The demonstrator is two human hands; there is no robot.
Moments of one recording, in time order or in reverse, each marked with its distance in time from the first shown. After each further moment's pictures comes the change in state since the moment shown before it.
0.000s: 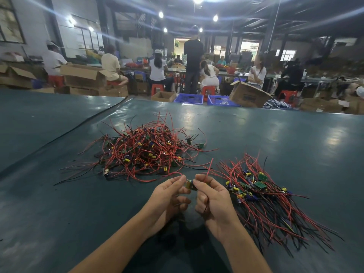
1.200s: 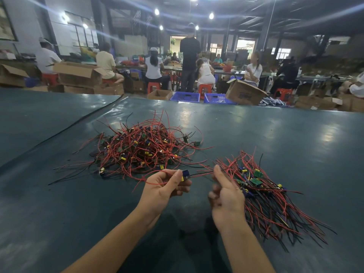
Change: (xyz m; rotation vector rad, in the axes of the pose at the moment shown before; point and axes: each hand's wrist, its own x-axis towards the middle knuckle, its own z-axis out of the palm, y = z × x) left_hand -0.002 0.003 0.003 0.112 0.063 0.351; right_hand 0.006 -0.011 -0.012 0.204 0.397 -0.078
